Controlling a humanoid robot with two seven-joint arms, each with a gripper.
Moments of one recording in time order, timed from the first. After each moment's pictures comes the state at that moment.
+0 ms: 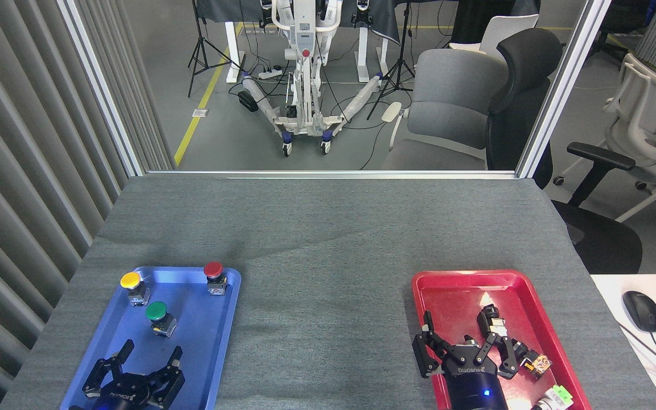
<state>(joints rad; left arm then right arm) 0.00 0.23 0.07 -1.22 -1.36 -0.31 0.27 0.08 0.12 0.01 -1.58 1.54 0.00 -0.06</state>
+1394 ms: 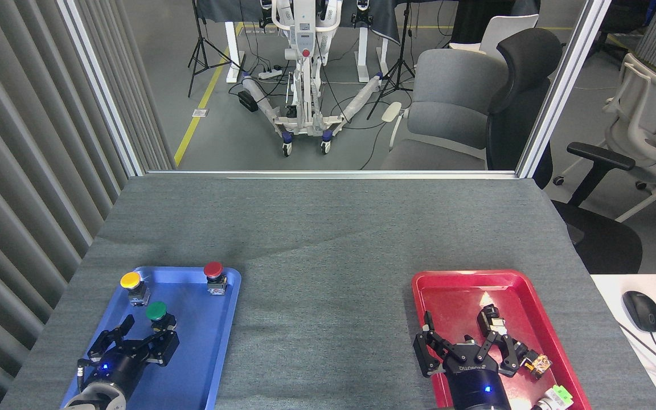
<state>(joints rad) -0.34 0.24 0.07 -0.74 -1.36 -0.34 0.26 0.07 0.10 0.02 -1.58 1.54 0.00 -0.01</state>
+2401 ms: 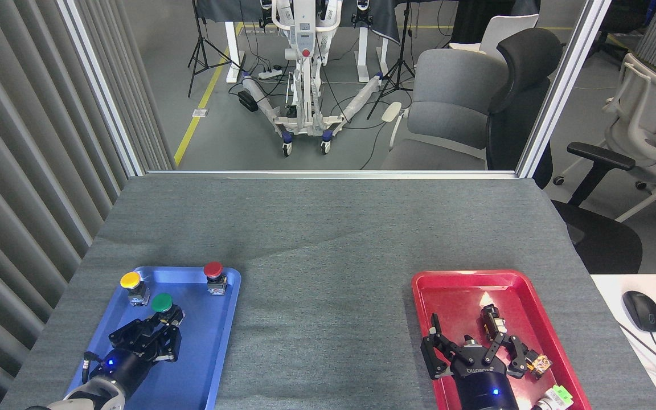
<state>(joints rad) -0.34 0.29 -0.03 -0.81 -1.35 -0.53 0.31 0.08 0.06 0.02 -1.58 1.53 0.00 -0.02</state>
